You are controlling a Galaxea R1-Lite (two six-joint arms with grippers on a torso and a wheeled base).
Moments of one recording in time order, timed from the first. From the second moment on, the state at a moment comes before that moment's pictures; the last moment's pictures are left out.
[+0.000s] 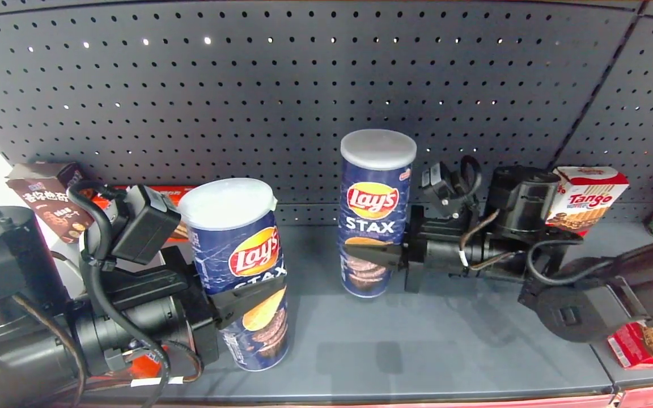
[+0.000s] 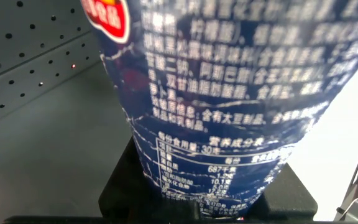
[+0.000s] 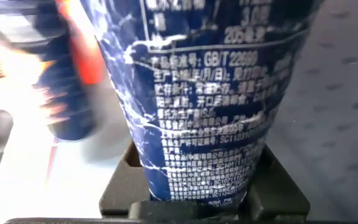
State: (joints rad) left arm -0.51 1.39 -0.49 -0.77 -0.36 0.05; right arm 0.58 1.88 -0.94 -0.94 0.76 -0.17
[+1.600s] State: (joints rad) left arm -0.51 1.39 -0.48 -0.77 -0.36 0.04; right arm 0.63 1.92 -0.51 -1.35 0.82 -0.21
